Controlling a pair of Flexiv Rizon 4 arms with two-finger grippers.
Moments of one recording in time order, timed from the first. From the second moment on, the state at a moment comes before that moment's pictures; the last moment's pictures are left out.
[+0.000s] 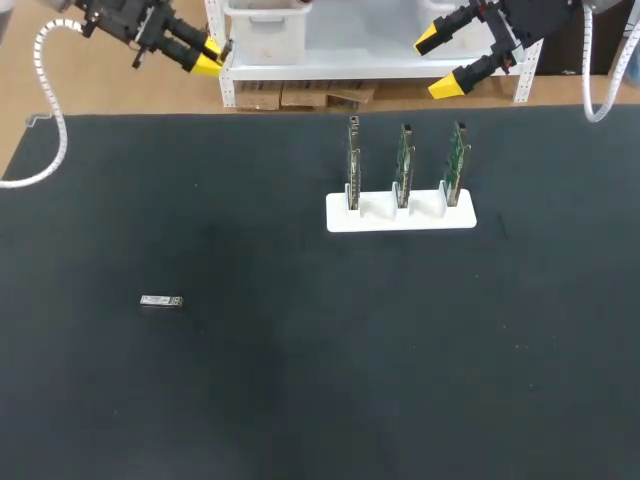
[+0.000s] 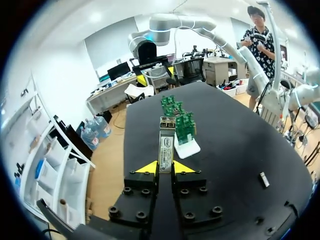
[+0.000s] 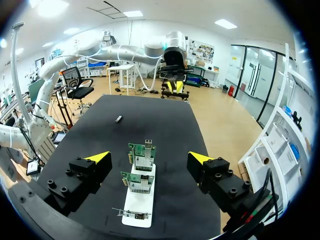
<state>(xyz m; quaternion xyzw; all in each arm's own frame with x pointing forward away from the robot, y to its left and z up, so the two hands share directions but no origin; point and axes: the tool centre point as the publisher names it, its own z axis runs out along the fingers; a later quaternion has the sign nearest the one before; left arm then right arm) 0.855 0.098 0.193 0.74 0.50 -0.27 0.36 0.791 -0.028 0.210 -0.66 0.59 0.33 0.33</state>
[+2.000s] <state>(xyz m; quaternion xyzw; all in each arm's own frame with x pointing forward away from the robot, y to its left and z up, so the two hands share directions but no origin) 0.839 0.017 0.136 0.65 0.45 -0.42 0.45 0.791 -0.028 0.210 -0.66 0.59 0.33 0.33</state>
